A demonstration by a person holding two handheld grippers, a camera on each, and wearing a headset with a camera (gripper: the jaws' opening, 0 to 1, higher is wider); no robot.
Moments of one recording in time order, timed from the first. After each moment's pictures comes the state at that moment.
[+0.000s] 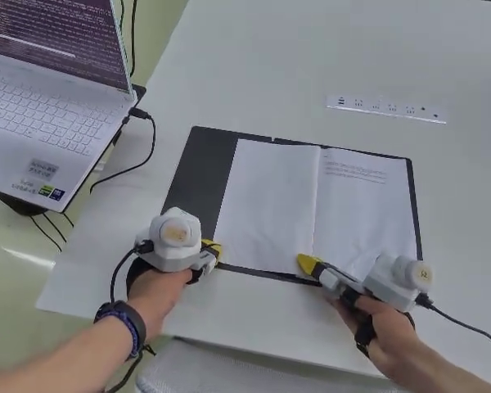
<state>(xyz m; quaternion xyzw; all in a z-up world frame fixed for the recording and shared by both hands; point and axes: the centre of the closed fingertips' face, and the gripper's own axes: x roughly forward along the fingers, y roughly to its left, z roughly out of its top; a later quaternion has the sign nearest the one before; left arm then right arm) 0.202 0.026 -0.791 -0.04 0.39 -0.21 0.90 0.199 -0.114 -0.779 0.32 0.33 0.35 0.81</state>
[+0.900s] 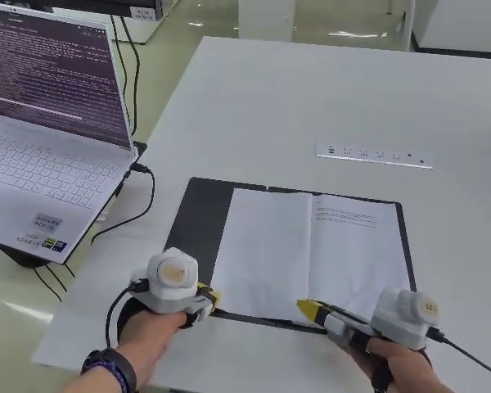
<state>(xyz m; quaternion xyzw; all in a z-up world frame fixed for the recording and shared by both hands) 0.192 0.027 -0.761 0.01 0.40 -0.23 0.89 0.193 -0.132 -0.752 0.28 0.34 0.38 0.81</state>
